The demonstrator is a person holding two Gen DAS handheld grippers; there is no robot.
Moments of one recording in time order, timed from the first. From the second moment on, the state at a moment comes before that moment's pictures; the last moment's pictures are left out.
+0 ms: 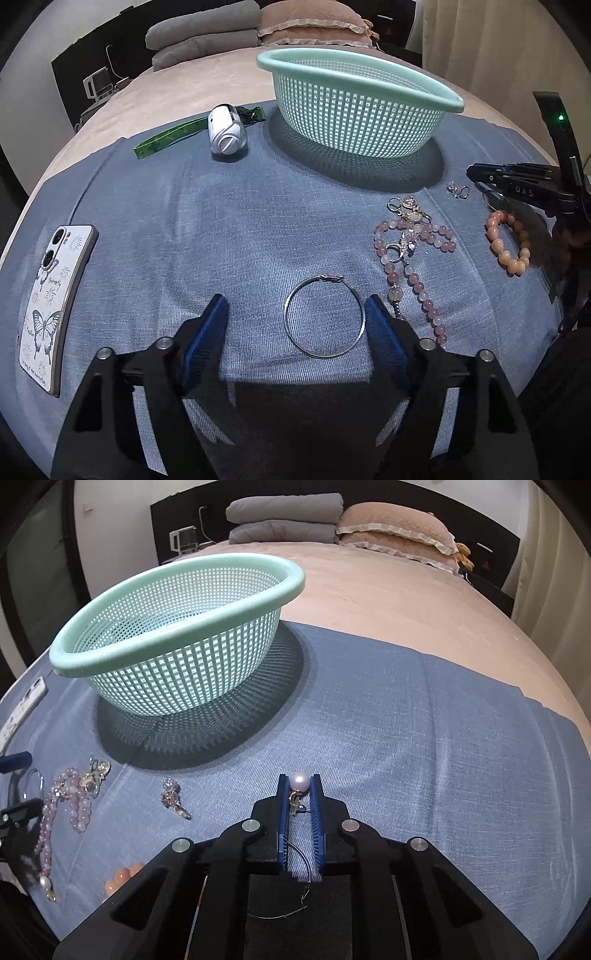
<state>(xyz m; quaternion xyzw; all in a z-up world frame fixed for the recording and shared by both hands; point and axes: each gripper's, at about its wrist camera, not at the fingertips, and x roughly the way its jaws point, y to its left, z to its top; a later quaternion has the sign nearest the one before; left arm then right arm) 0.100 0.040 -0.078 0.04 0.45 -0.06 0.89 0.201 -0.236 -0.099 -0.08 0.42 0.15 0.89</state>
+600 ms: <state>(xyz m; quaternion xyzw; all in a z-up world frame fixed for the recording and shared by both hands) 0.076 0.052 -0.055 0.01 0.46 -0.06 0.89 0.166 -0.238 -0.064 -0.10 0.39 0.16 0.90</state>
